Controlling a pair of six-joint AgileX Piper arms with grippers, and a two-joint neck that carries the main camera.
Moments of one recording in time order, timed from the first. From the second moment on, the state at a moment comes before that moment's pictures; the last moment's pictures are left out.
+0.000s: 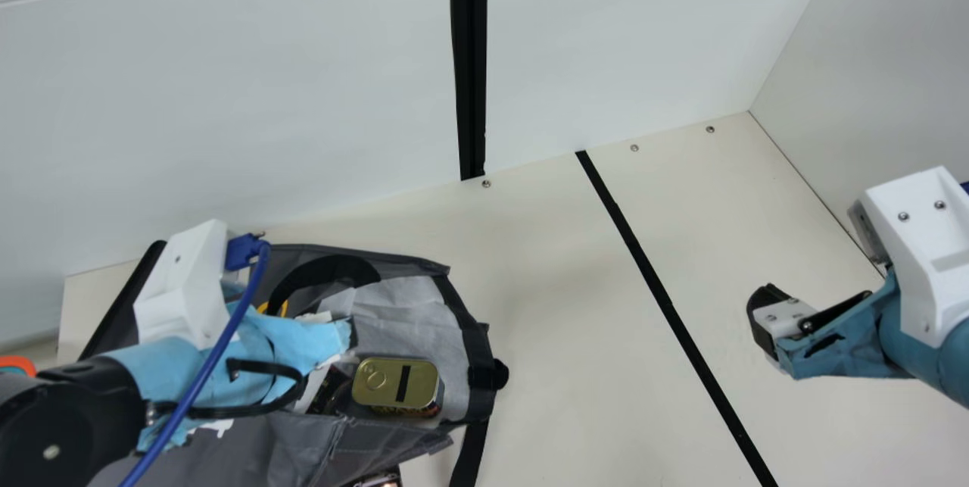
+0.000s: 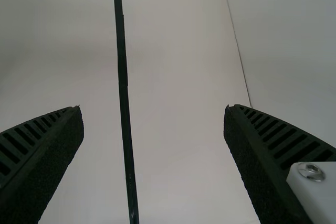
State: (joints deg) left arm -34.2 87.8 -85.2 -18.4 54.0 -18.6; right arm -23.9 52.0 -74.1 -0.8 70.0 -22.1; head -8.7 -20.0
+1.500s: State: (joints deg) left arm -34.2 87.8 -85.2 -18.4 54.0 -18.6; right arm -29.4 49.5 -73.2 0.0 69.9 -14.1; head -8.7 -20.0
